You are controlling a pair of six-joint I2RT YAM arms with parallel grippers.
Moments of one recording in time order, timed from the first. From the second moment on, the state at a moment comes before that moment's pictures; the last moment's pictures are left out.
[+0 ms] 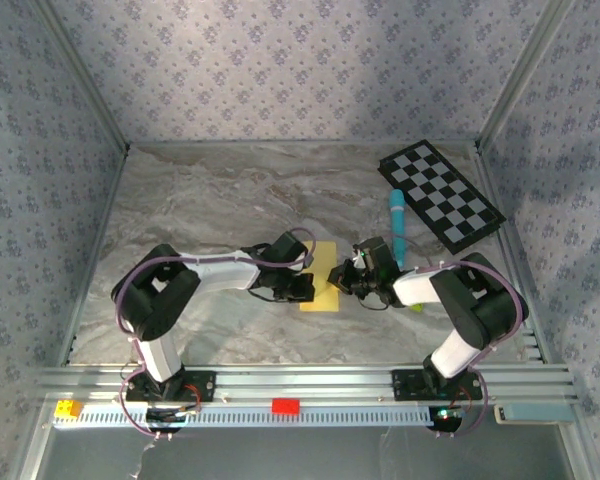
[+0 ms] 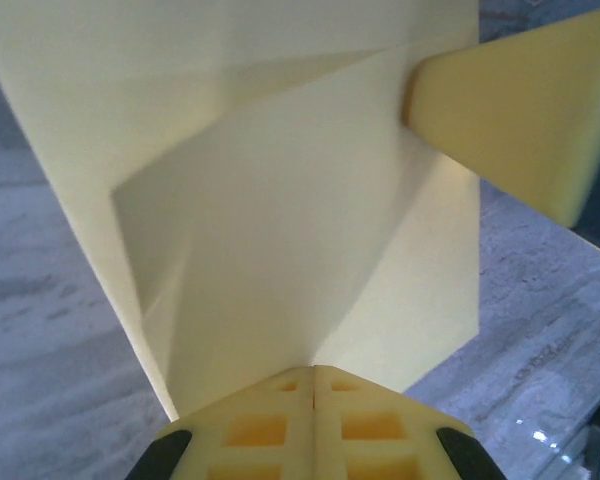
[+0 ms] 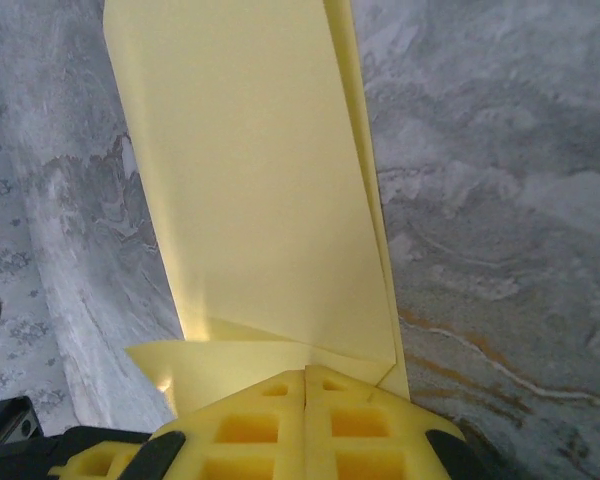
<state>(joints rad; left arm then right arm) -0.85 1.76 0.94 -0.27 0.39 -0.75 0.51 1.62 0.48 0.38 -0.44 1.02</state>
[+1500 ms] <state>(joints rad) -0.82 1.73 0.83 -0.17 0.41 -0.85 0.51 1.63 0.48 0.39 -0.44 1.03</state>
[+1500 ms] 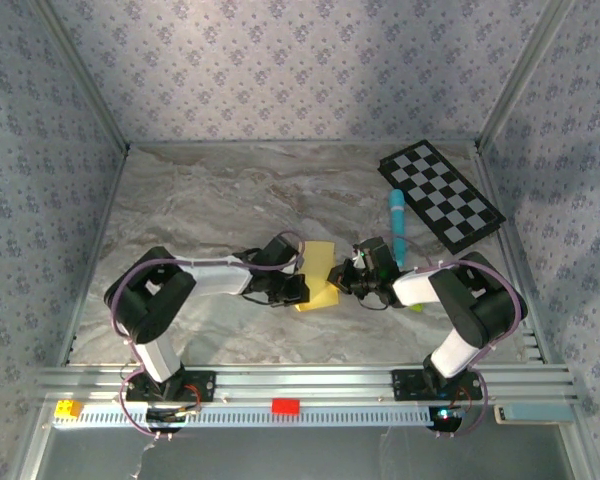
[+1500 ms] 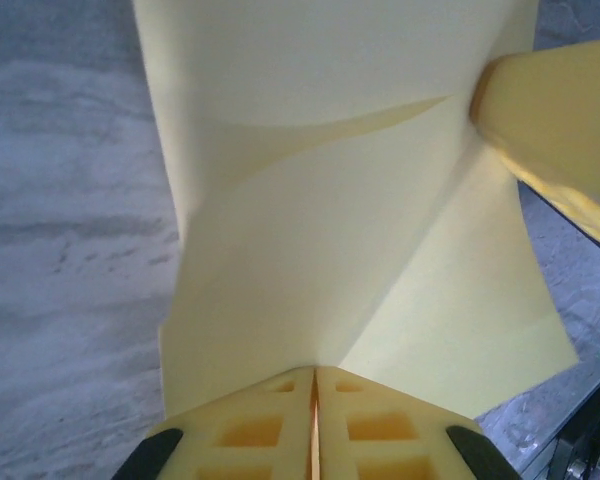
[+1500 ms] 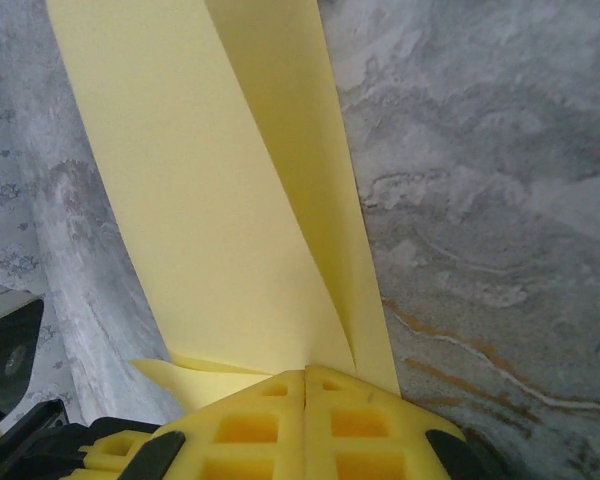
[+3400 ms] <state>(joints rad) -0.82 1.79 0.89 -0.13 0.49 -0.82 0.58 1.47 0.53 0.16 -0.39 0.93</state>
